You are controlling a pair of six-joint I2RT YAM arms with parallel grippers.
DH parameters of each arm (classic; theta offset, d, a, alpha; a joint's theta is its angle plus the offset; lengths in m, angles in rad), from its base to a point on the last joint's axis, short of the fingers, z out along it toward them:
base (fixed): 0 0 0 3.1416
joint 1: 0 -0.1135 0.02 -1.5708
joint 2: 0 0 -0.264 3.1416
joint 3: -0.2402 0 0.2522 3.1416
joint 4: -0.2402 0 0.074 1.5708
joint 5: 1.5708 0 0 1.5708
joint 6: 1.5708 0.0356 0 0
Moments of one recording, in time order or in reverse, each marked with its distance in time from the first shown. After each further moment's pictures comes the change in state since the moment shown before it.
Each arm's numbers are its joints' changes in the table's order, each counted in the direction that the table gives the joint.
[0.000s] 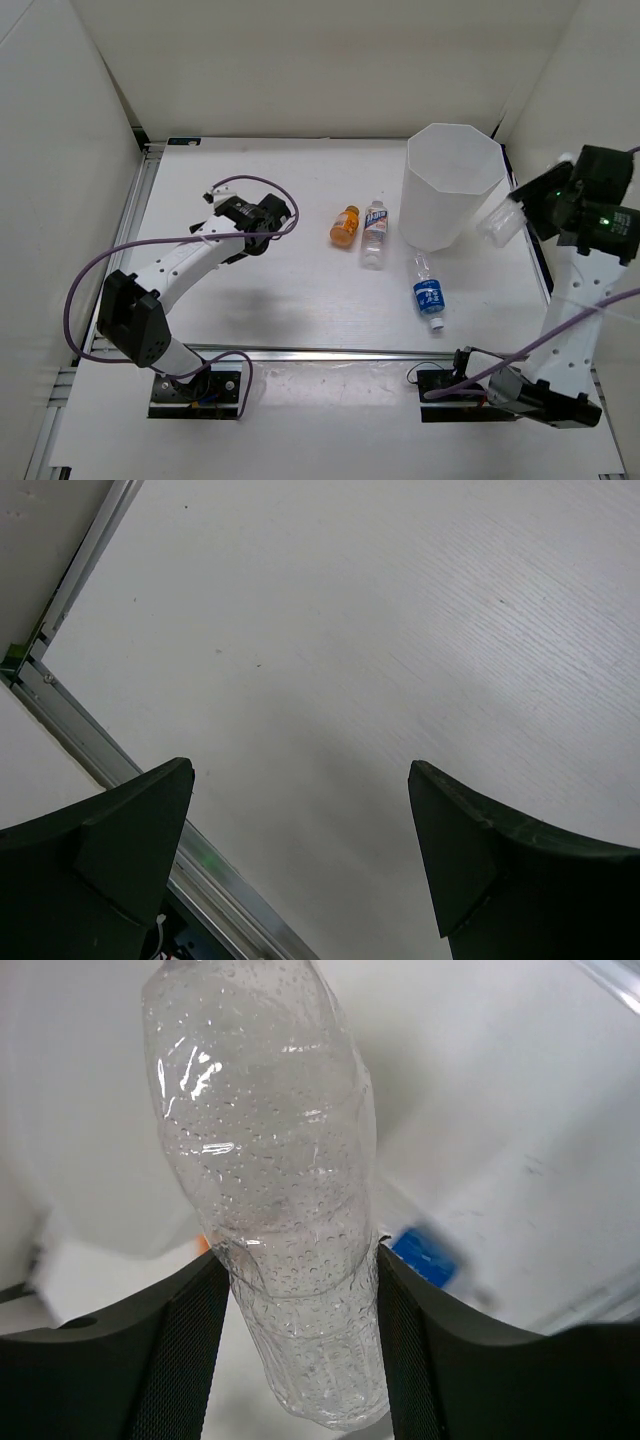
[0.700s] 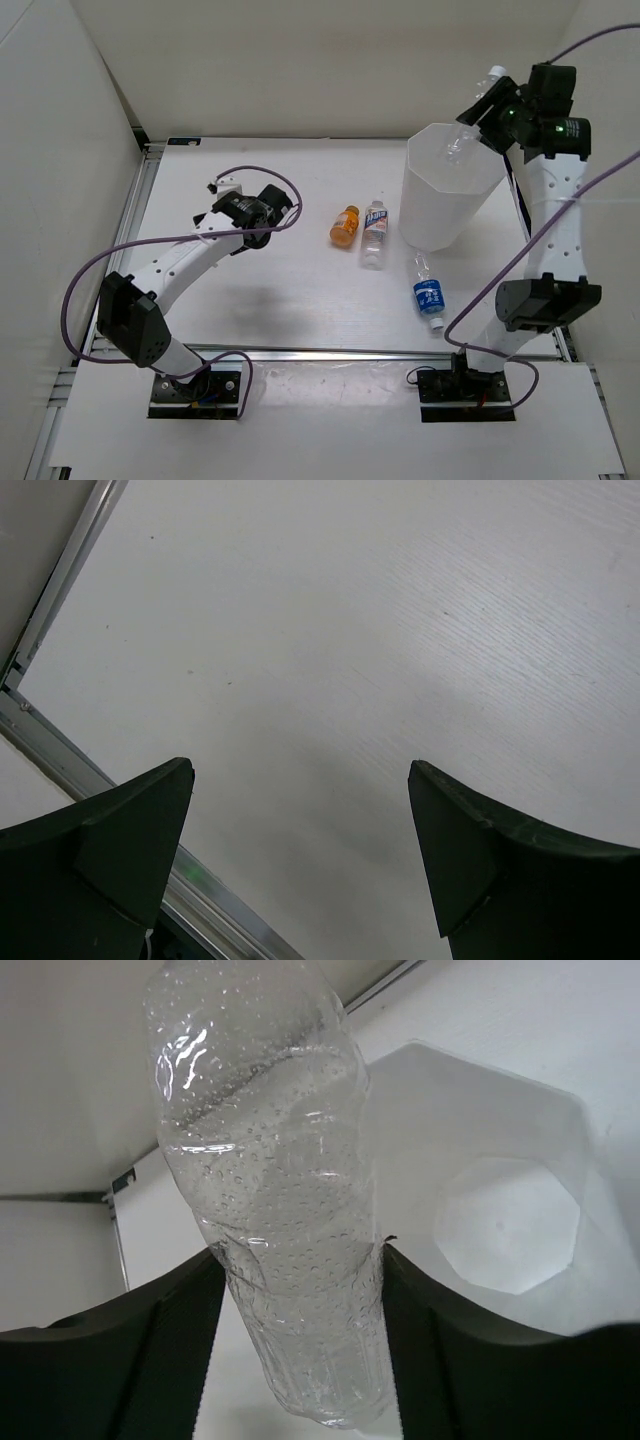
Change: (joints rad) left arm 0.003 0.000 -0.054 0.049 0.008 0.079; right arm -0.207 -0.481 -0.493 0.296 -0.192 -0.054
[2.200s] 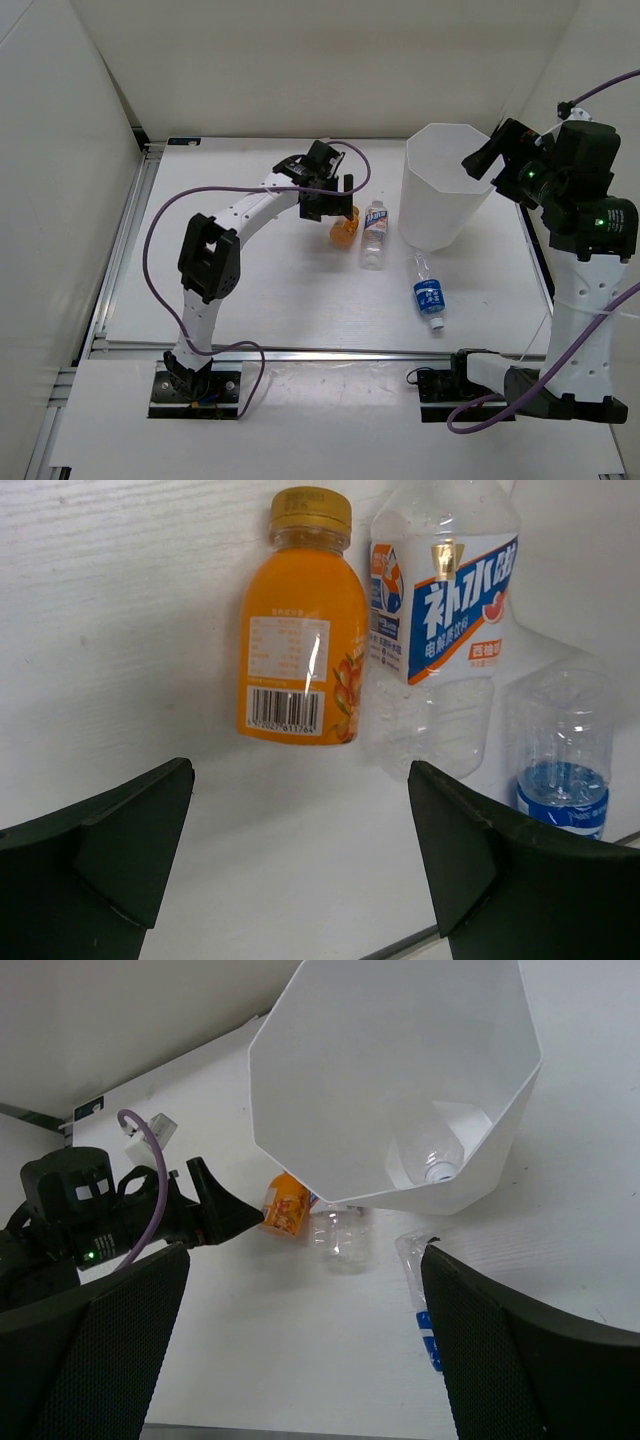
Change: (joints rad) left arm -0.008 -0.595 -0.548 0.486 0.964 0.534; right arm -0.074 0.452 0.225 -0.143 0.063 -0.187
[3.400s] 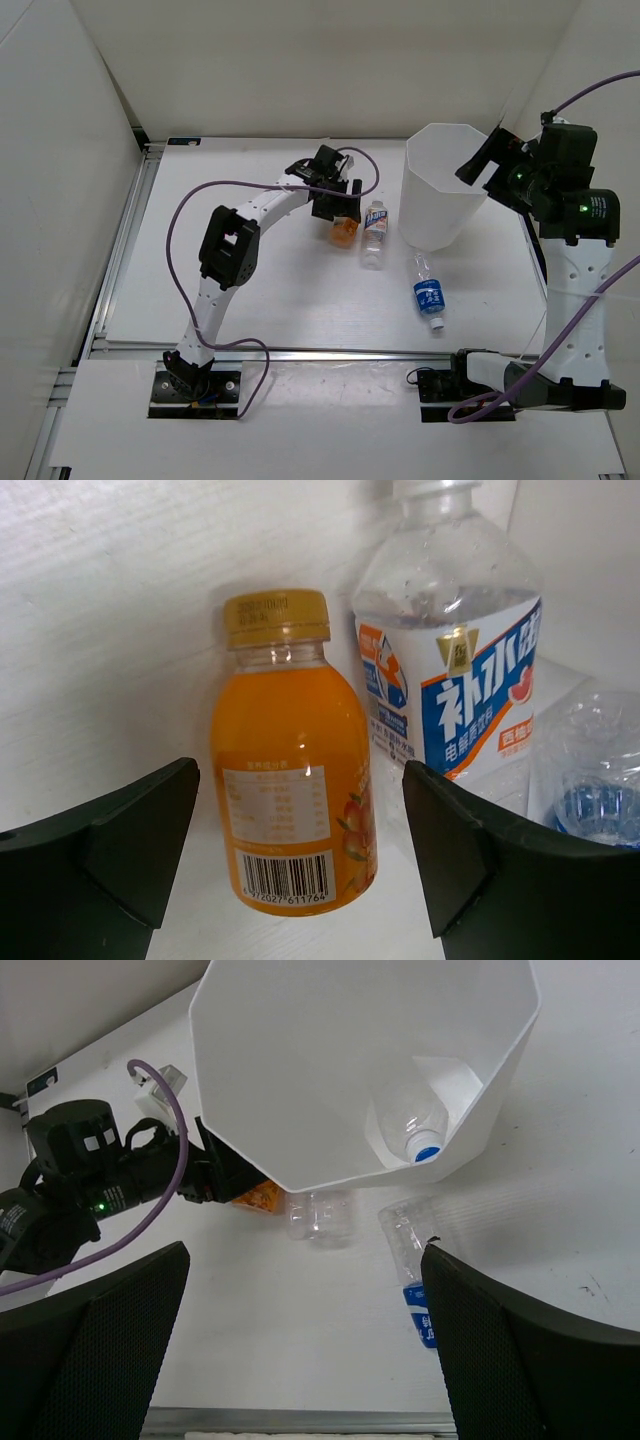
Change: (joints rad) left arm -0.025 -0.223 -0.135 0.116 0.130 0.143; right arm 0.000 -0.029 0.090 -0.005 0.002 0.003
